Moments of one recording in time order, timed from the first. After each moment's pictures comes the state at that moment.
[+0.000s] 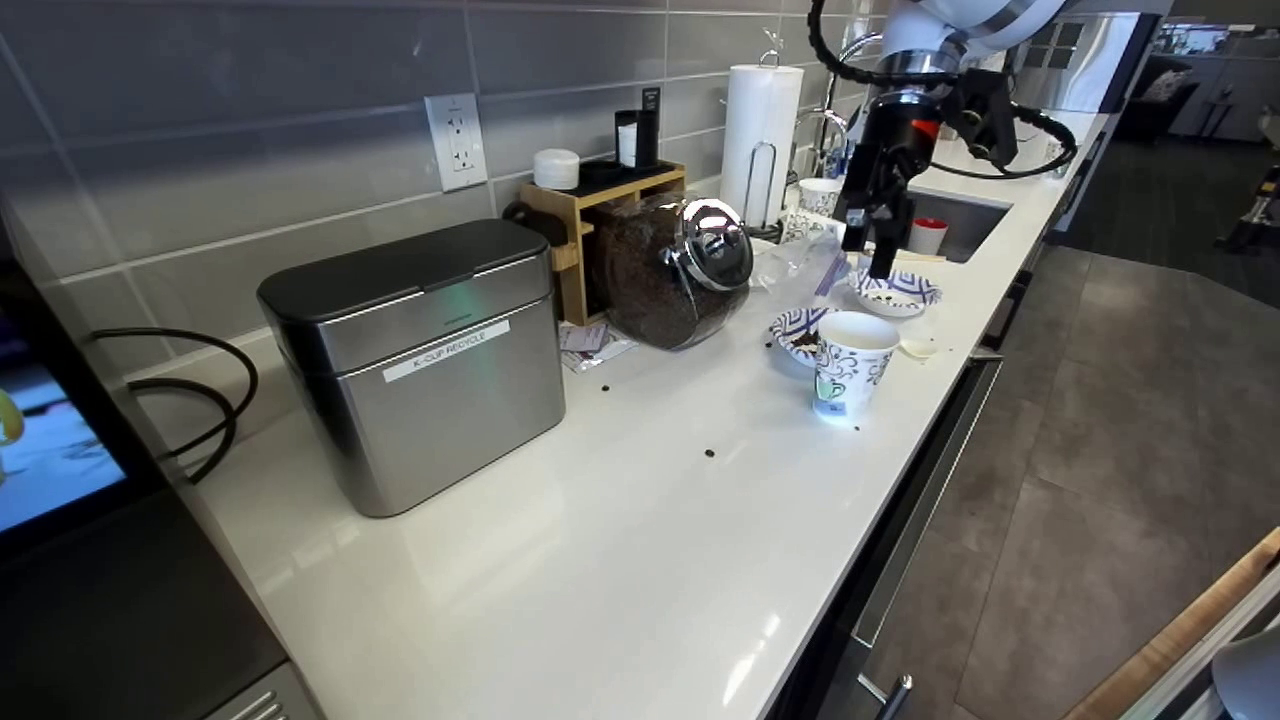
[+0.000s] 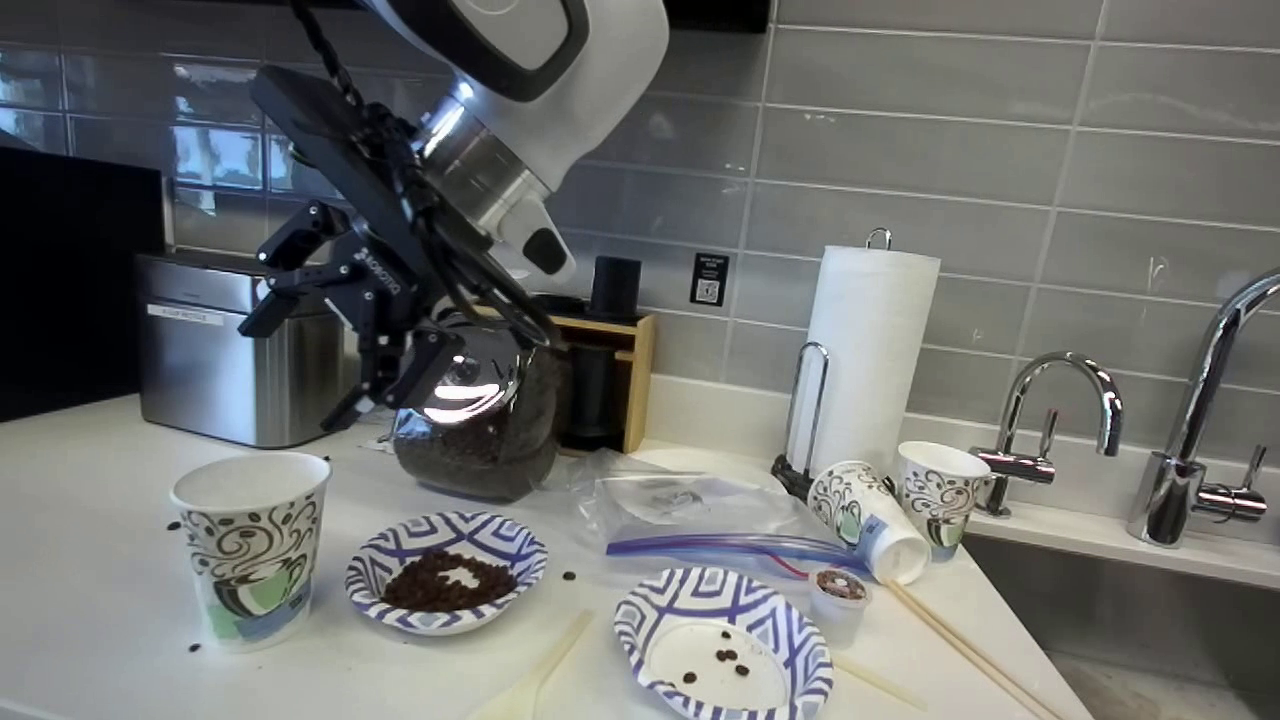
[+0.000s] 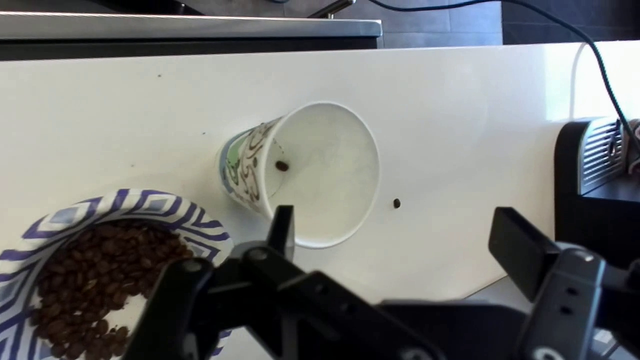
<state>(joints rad) -0.02 0.03 0.02 -2.12 0.47 1.71 -0.49</state>
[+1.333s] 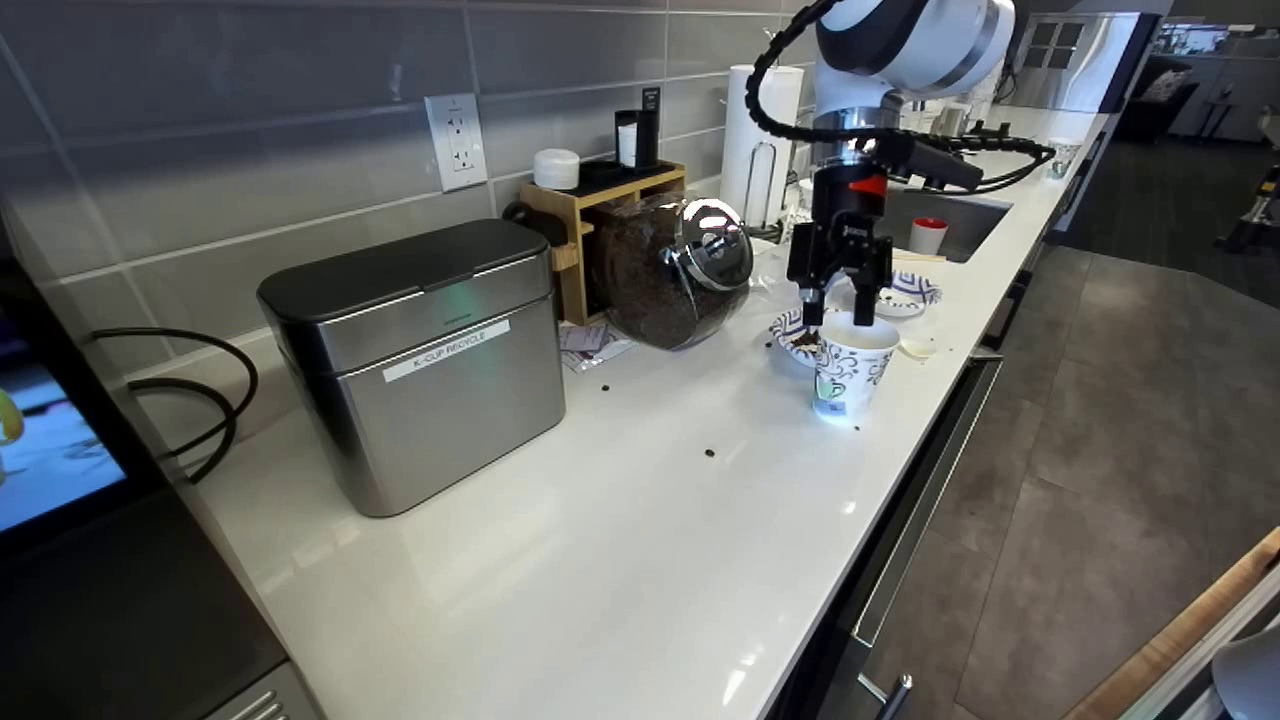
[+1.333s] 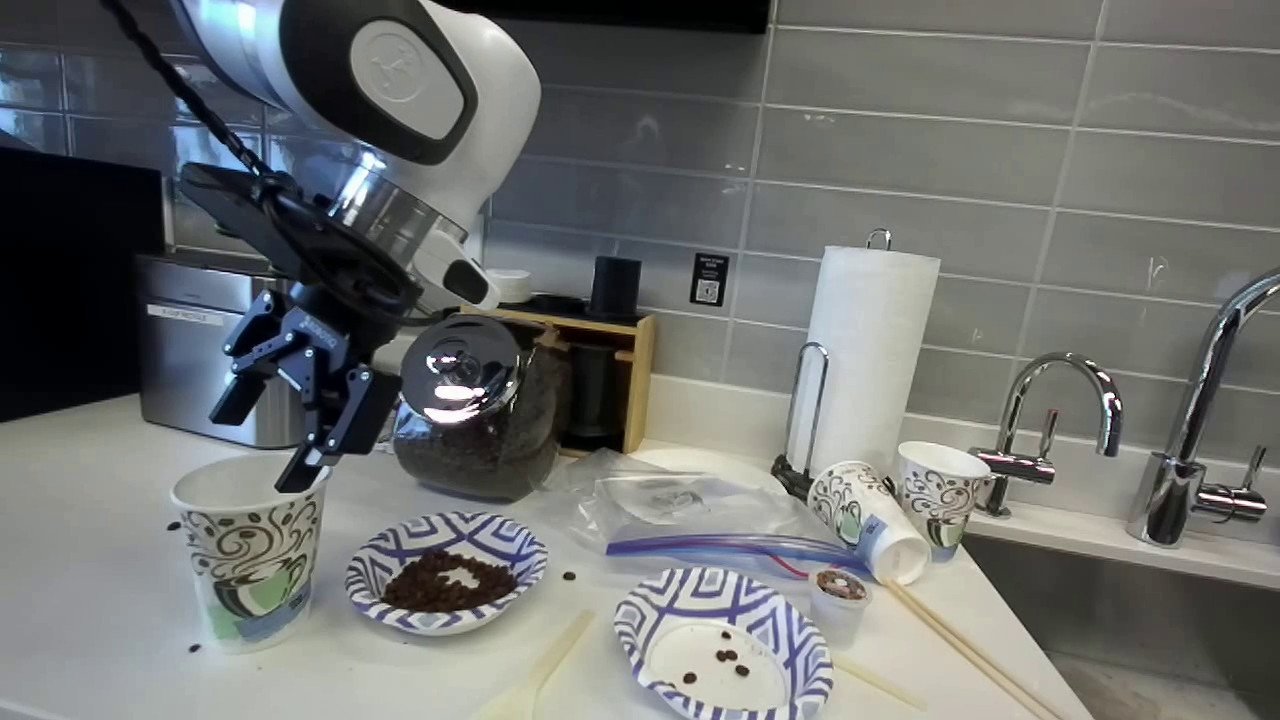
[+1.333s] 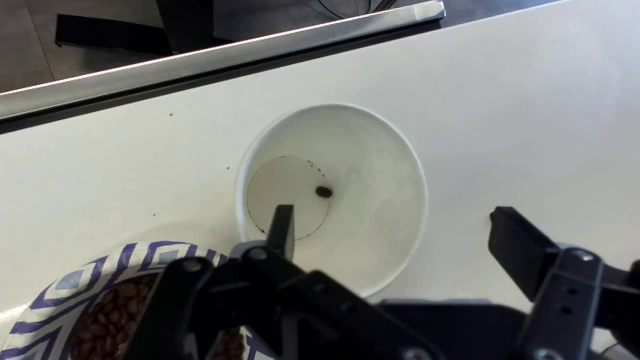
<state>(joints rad) 0.08 0.08 0.10 -2.17 0.29 1.89 -0.10</state>
